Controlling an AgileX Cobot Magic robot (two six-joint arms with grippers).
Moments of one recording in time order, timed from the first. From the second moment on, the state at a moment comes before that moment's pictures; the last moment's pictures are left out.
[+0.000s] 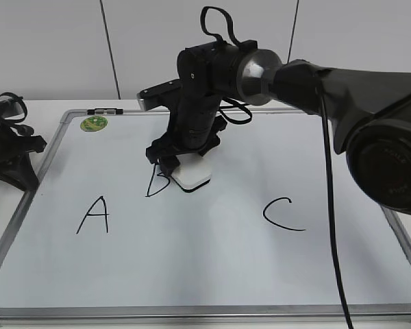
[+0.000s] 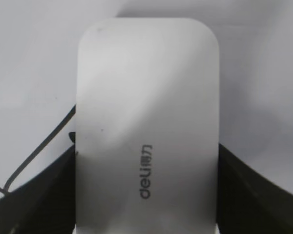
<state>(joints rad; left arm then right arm) 0.08 2.18 -1.49 -0.34 0.91 0.25 0.58 2.49 -2.19 0.05 0.99 -0.09</state>
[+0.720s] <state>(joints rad) 0.08 2.18 -1.49 -0.34 0.91 0.25 0.62 2.49 -2.19 0.07 1.01 -0.24</state>
